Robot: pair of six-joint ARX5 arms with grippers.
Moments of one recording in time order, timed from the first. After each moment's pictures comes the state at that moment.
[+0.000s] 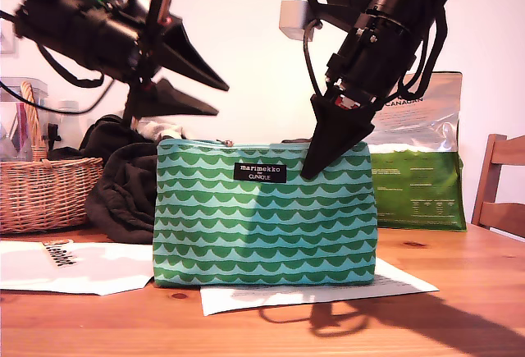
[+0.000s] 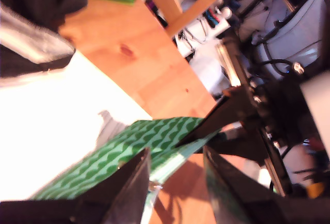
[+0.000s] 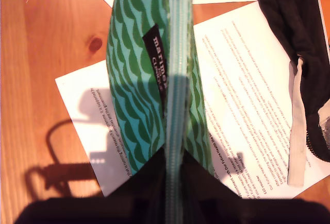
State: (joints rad) left arm -0.28 1.75 1.29 -0.38 0.95 -0.18; right arm 0.51 1.69 1.24 -0.61 -0.29 -0.83
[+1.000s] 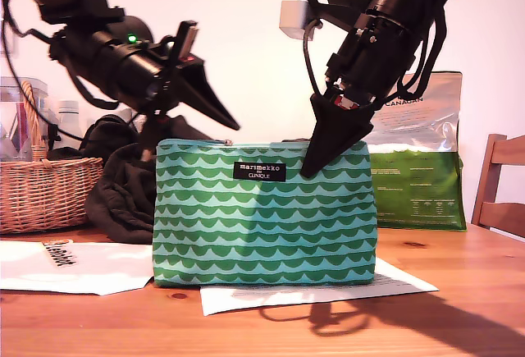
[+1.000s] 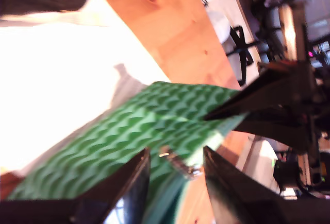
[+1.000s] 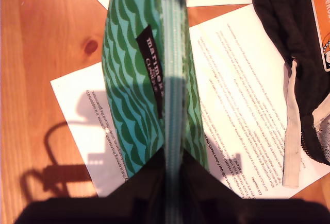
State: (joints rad) left arm -0.34 1.92 1.47 -0.68 0.93 -0.04; right arm 0.51 1.69 1.24 -0.59 -0.29 -0.83
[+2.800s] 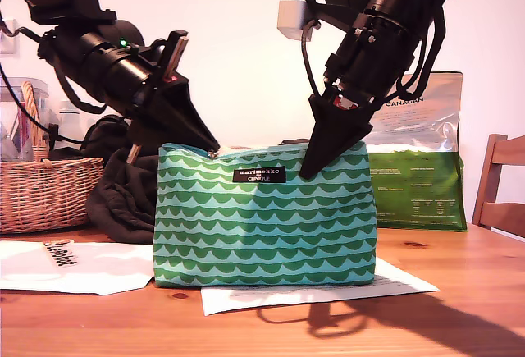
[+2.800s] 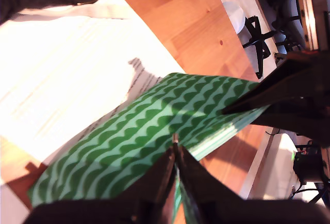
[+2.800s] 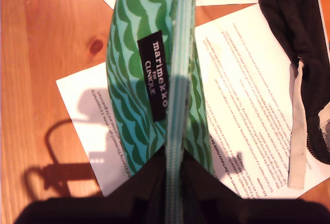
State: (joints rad) left arm -0.27 1.92 1.47 -0.74 0.87 0.04; right arm 0.51 1.69 1.24 -0.60 -0.28 -0.83
